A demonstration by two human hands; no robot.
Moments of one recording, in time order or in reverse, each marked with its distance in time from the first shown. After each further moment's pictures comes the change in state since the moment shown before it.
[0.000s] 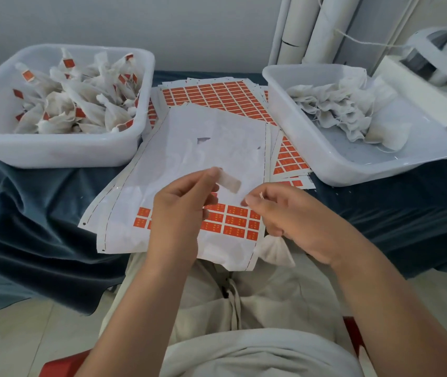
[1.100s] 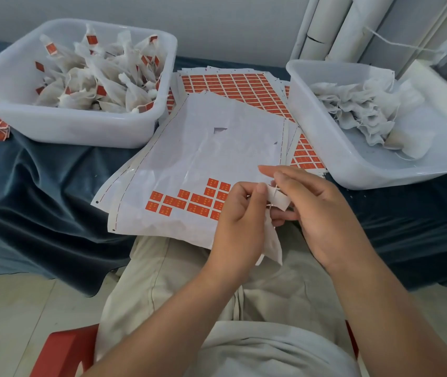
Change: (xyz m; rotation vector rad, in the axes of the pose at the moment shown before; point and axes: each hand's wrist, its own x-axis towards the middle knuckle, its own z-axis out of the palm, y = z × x) left_hand -0.035 -0.022 0.046 -0.214 -0.269 0.020; right_hand 0.012 0.012 0.016 0.207 0.313 -0.229
